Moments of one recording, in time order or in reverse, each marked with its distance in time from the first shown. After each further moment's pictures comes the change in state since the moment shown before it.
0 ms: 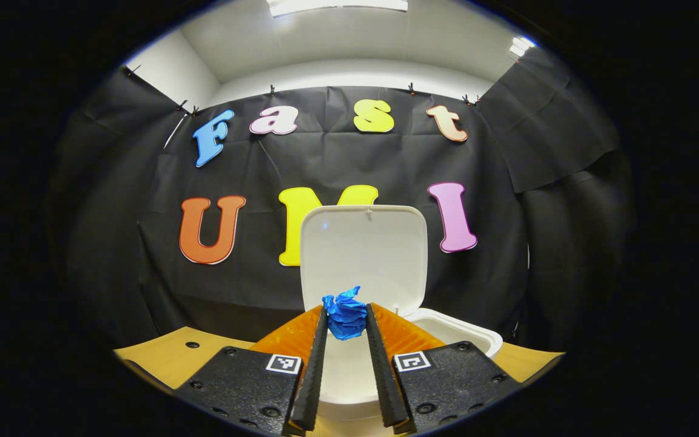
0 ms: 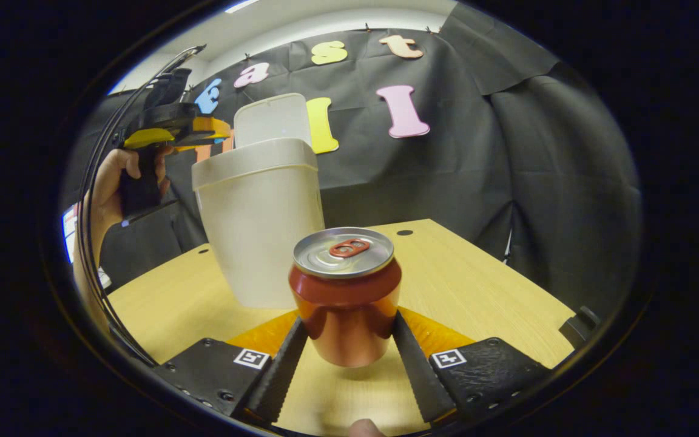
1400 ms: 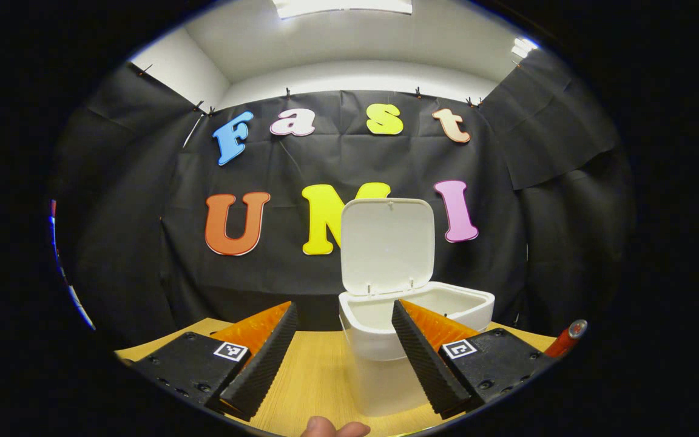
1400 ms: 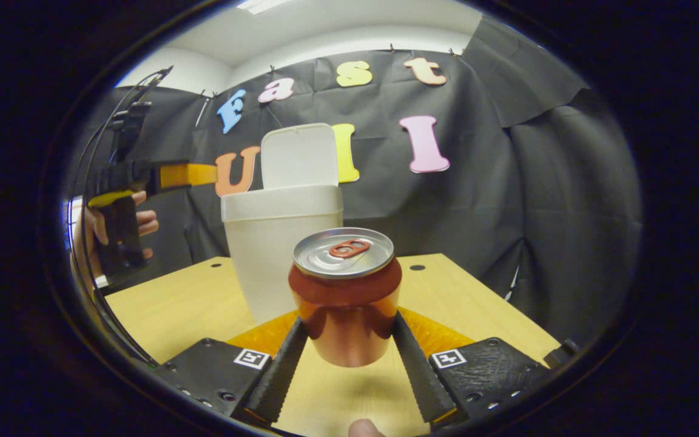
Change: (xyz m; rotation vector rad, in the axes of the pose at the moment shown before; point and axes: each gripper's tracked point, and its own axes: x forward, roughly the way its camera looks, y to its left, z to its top) left arm -0.100 0.054 -0.017 0.016 0.009 0.065; right arm -0.021 0.040 0.070 -0.099 -0.147 0.060
